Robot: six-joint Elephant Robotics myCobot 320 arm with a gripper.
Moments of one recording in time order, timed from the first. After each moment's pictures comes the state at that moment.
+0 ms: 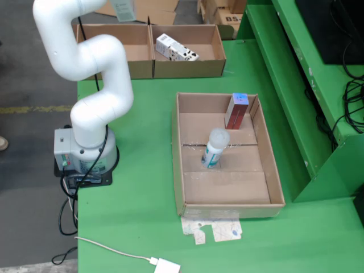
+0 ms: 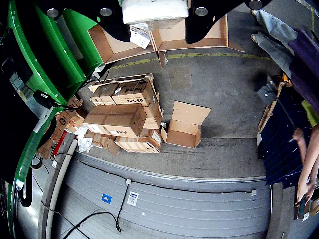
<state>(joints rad) 2.07 -0.24 -0.02 -0.64 0.81 0.41</state>
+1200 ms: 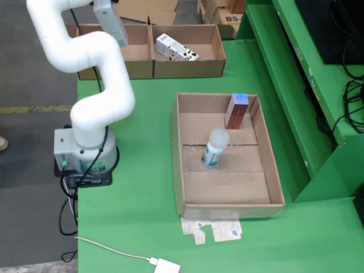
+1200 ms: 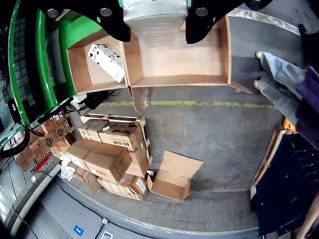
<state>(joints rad) 1.94 -0.64 -0.02 -0.54 1.05 0.35</state>
